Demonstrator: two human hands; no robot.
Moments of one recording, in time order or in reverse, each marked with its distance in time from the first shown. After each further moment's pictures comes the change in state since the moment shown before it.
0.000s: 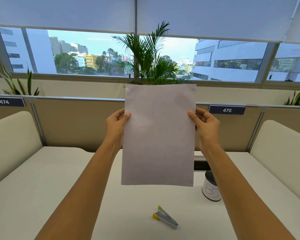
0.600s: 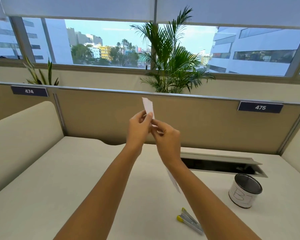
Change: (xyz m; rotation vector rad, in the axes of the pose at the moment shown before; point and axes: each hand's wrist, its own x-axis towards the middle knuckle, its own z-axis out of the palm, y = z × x) left_hand 0.005 -0.011 -0.031 0.309 0.024 0.071; right_hand -0.064 0.100 0.145 -0.506 -0.278 -0.313
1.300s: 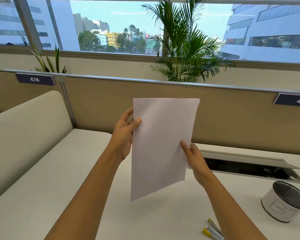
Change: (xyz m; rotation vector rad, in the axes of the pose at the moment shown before) left_hand 0.061 -0.062 -0.098 -0.318 -0.132 -0.152; right_hand -0.009 0.122 0.025 0.363 -0.252 0.721
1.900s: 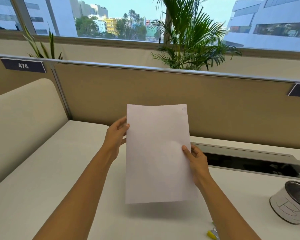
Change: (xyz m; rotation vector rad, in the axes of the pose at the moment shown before) left_hand 0.039 -0.055 -0.049 0.292 0.202 -0.126; right_hand 0.024 0.048 0.004 0.130 0.187 0.051
